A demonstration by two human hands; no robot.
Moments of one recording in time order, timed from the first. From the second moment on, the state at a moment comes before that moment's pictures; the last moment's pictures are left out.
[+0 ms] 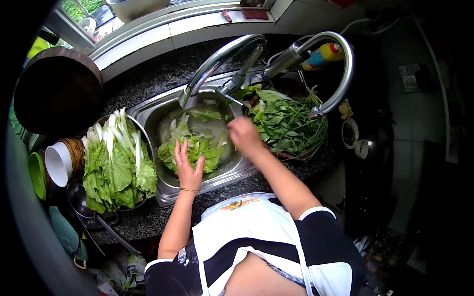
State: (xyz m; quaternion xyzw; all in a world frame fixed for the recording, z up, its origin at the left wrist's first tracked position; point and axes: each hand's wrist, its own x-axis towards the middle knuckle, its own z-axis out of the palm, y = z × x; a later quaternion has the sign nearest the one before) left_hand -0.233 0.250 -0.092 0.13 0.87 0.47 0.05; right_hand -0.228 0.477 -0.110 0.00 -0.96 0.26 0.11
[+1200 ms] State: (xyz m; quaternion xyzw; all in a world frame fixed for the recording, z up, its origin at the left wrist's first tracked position) left_hand -0.217 0.230 -0.096 0.17 0.87 0.44 0.10; right_hand -0.262 0.560 -0.123 -0.13 -0.98 0.02 0.12
